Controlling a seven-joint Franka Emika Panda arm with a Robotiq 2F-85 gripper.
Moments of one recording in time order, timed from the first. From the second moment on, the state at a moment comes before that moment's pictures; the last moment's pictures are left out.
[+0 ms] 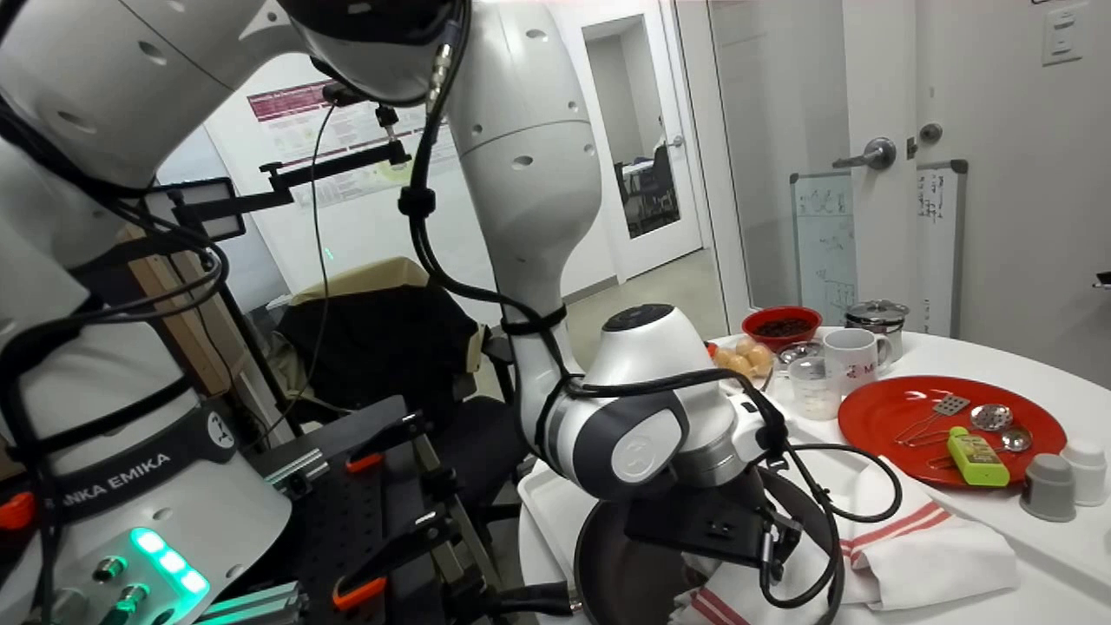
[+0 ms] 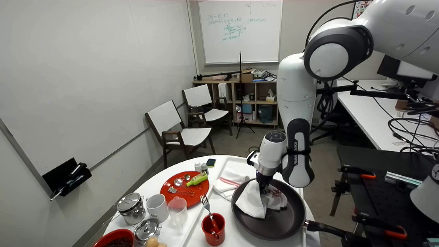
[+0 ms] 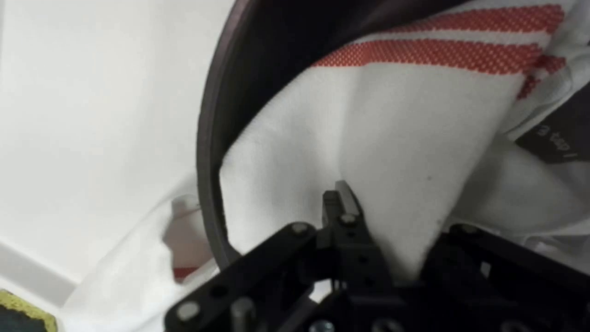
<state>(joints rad) -0.12 1.14 -0.20 -2.05 -0.34 3.41 -0.37</state>
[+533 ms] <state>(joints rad) -0.22 1.07 -0.13 -2.09 -0.37 3.45 -0.37</state>
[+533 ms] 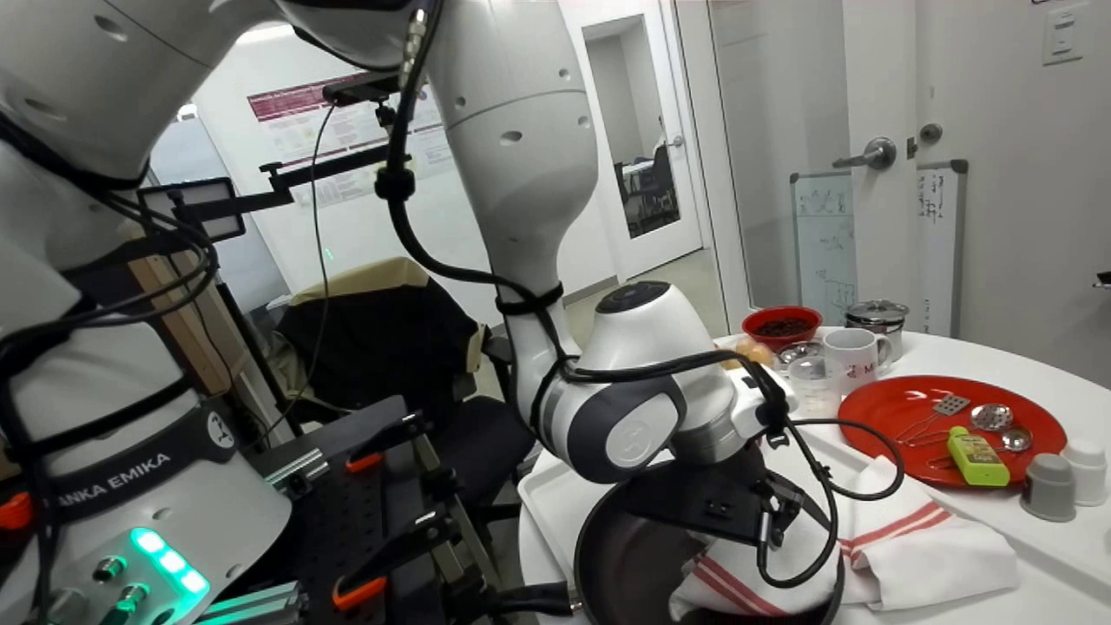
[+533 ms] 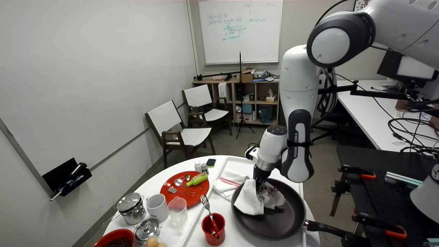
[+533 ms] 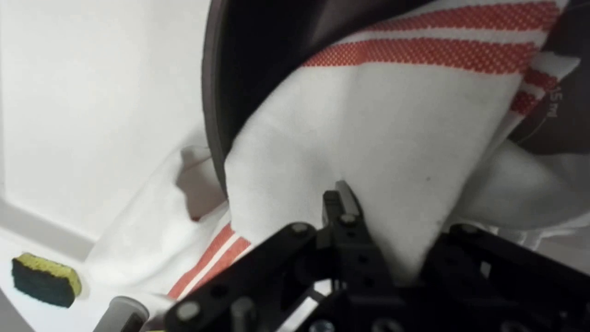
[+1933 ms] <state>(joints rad) -0.71 0.85 0.04 -2.14 -0.44 3.34 -0.29</state>
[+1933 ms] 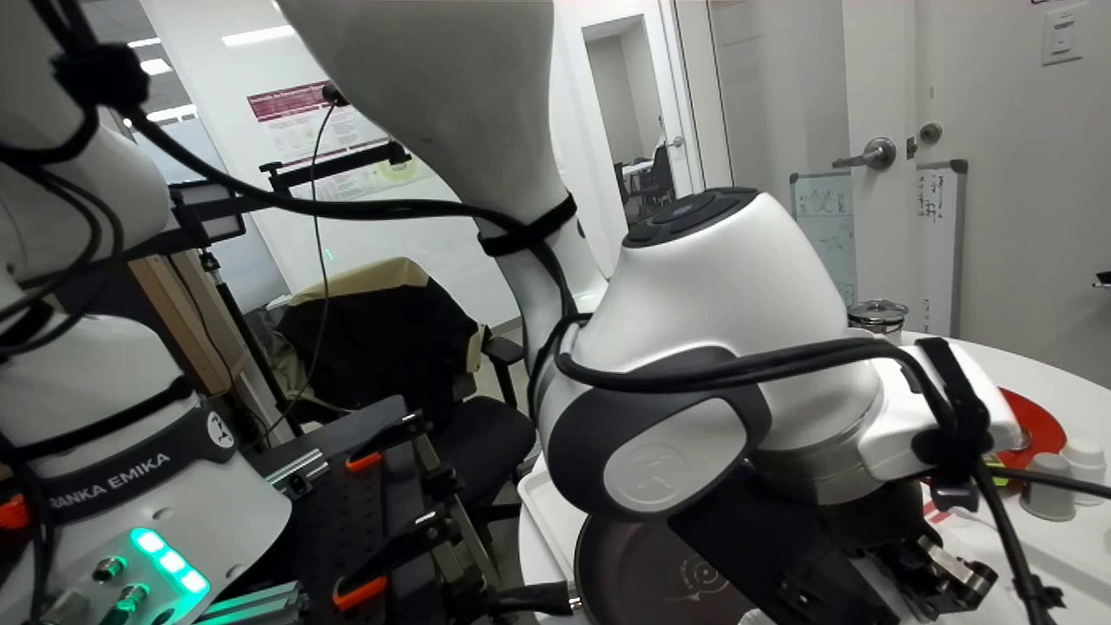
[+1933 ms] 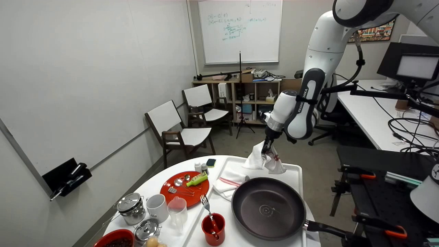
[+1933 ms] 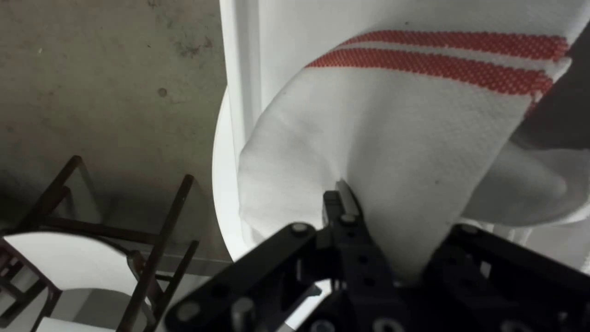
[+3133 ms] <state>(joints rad) -0.72 1.01 0.08 -1.82 -0.13 2.90 -0.29</state>
